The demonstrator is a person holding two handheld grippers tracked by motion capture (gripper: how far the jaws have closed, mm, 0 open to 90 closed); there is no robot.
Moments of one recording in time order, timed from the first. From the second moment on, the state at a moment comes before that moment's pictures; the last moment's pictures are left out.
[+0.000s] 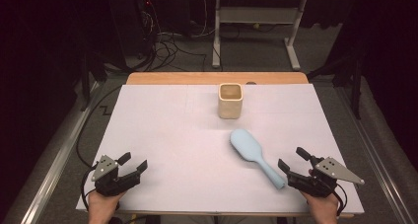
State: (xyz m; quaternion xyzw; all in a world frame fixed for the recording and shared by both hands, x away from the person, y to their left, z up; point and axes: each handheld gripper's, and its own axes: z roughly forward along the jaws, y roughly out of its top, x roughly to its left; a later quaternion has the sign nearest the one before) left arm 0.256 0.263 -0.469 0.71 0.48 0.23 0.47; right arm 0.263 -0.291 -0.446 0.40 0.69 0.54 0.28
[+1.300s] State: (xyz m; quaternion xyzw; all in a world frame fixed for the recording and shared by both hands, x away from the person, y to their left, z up) left arm 0.256 0.261 -0.468 0.71 0.47 0.22 0.47; right arm 0.273 -0.262 -0.447 0.38 0.70 0.55 0.25
